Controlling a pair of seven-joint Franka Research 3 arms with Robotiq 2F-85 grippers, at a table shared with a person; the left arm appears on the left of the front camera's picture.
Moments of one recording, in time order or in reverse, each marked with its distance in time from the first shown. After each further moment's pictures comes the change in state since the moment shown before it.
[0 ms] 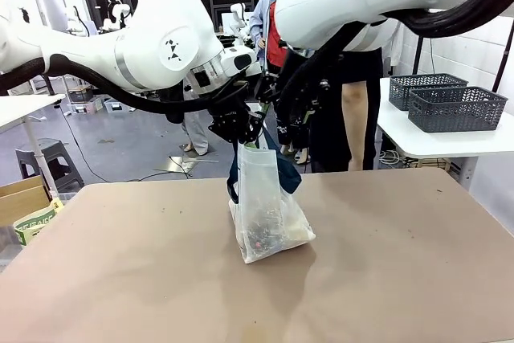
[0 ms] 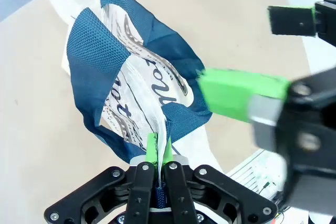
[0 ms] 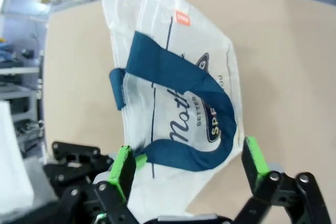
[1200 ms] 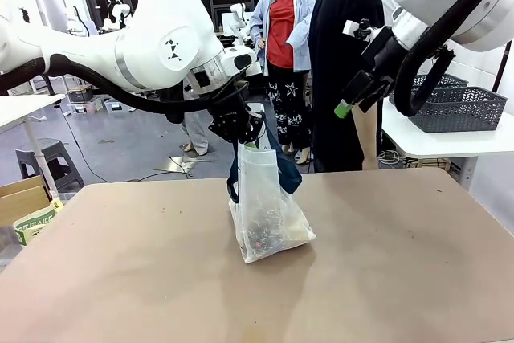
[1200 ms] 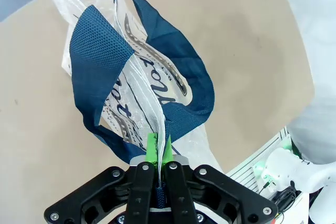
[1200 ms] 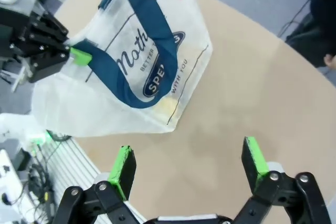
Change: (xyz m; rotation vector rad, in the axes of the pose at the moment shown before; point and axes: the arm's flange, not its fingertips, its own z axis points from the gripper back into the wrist) left arm 0.000 0.000 0.000 0.000 0.000 0.000; right arm -0.043 -0.146 0.059 0.160 -0.105 0.526
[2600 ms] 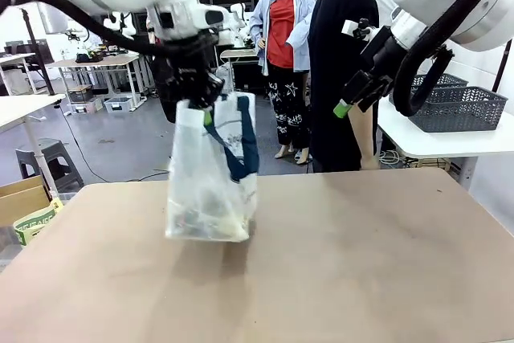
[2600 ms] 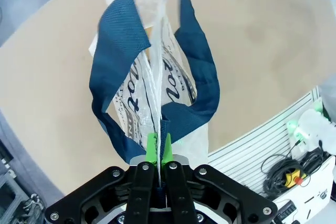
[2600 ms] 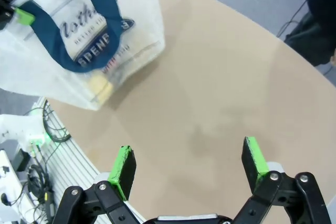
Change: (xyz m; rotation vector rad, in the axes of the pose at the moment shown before) left arm 0.020 0.041 0.112 0.185 0.204 -0.077; right arm 0.001 0.001 0.001 0.000 0.000 0.012
